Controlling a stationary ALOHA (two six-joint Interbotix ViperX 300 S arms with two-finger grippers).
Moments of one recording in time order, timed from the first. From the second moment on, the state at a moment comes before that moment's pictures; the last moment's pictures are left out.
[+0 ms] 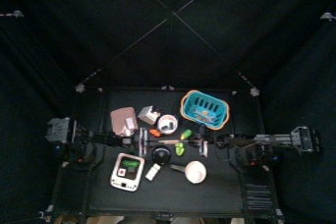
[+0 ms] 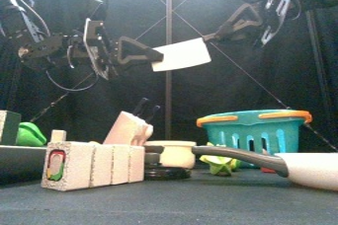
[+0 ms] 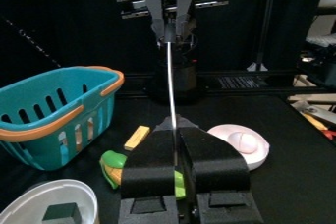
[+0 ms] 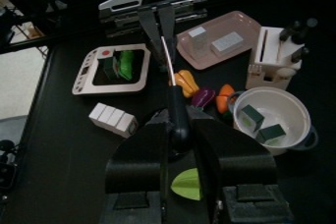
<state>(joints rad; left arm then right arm) 0.09 0.00 0.98 0.06 -1.10 0.01 -0.09 -0.56 0.89 -0.86 -0.03 0.99</state>
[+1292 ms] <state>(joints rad) 0.09 0.01 0.99 0.06 -1.10 0.01 -0.18 -0.57 0.60 0.00 0.79 0.40</state>
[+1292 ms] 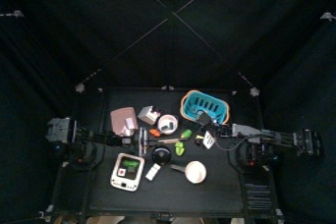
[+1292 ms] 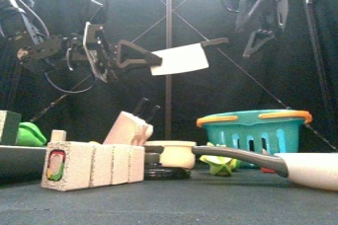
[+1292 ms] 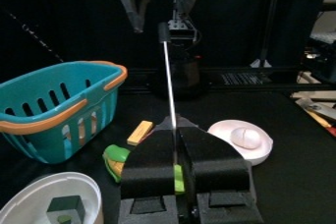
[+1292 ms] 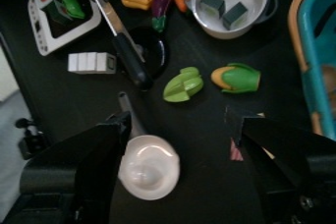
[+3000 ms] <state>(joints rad) 0.10 0.10 0.92 0.06 -1.05 0.01 -0.12 -0.52 0.81 -0.05 0.35 0.13</state>
